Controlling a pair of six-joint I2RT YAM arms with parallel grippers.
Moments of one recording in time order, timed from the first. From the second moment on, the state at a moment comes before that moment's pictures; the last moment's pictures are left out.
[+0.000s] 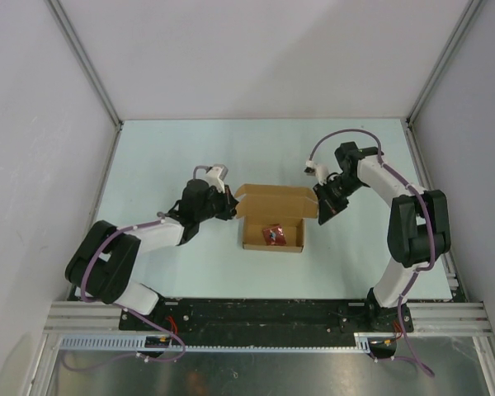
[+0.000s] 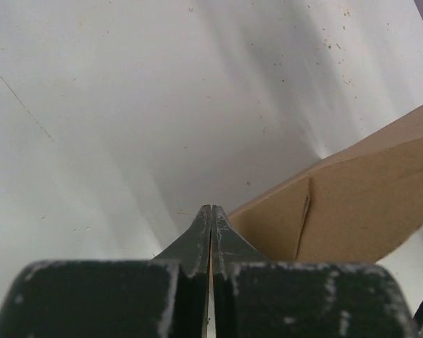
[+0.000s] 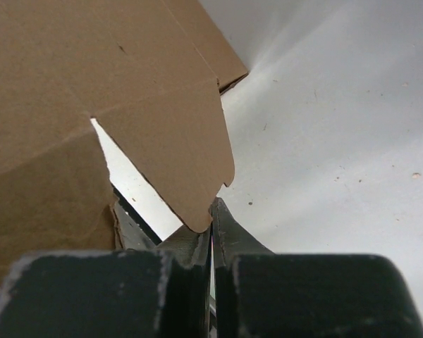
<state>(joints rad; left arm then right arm) -0.48 1.49 0.60 0.43 0.29 -0.41 0.21 1.76 1.33 -1.08 -0.57 -0.48</state>
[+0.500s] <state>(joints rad) -0.53 1.45 0.60 0.43 0.29 -0.41 0.21 1.78 1.35 -1.12 -0.66 -0.51</state>
